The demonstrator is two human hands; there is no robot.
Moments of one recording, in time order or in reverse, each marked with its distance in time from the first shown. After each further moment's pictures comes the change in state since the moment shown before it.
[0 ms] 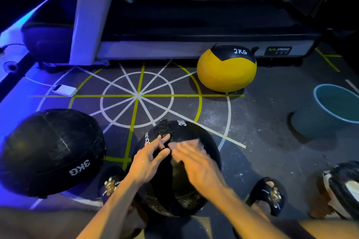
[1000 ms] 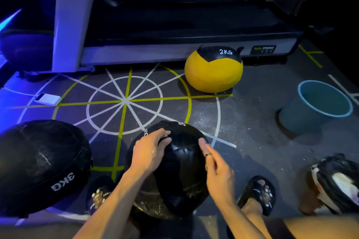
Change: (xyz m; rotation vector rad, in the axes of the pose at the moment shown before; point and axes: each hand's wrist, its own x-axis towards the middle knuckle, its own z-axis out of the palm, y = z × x) left_hand 0.050 0.042 0.024 0.423 0.117 0.048; right_hand -0.033 0.014 -0.039 0.409 0.396 0.781
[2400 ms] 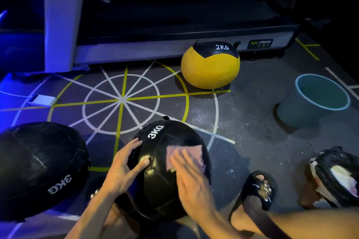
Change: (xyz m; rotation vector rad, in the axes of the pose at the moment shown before) left_hand -0.046 -0.073 -0.015 -0.264 -0.080 -0.096; right_hand -0.030 0.012 0.044 -0.357 -0.254 -0.483
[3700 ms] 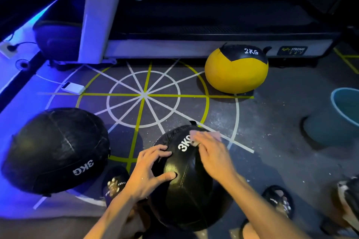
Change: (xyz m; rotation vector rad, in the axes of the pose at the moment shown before) left_hand -0.021 0.001 0.016 -0.037 0.006 0.108; right_hand 0.094 0.008 -0.033 -0.022 -0.220 0.122
